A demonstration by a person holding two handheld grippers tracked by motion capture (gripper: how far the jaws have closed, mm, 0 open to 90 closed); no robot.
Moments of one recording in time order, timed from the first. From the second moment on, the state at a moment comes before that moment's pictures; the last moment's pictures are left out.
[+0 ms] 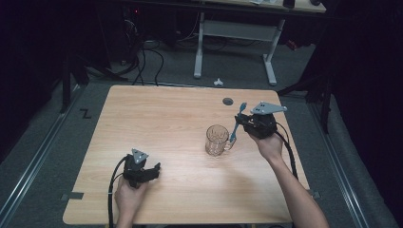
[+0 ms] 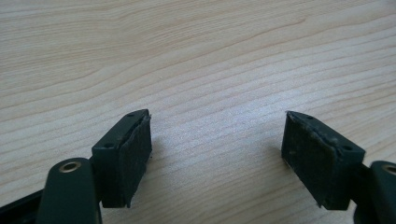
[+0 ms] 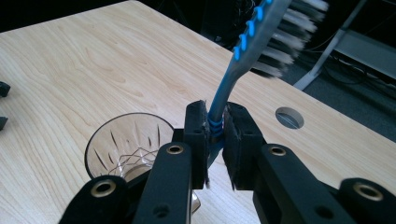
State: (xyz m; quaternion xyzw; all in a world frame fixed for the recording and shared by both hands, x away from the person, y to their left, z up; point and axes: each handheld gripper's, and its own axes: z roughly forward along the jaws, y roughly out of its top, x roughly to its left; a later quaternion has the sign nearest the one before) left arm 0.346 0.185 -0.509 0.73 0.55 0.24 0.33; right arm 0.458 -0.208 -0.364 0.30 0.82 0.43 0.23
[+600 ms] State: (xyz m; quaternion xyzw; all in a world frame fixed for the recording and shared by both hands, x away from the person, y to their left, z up) left arm 0.346 0.185 -0.509 0.73 0.55 0.24 0.33; right arm 0.454 -0.214 -0.373 0.31 0.82 0.43 0.23
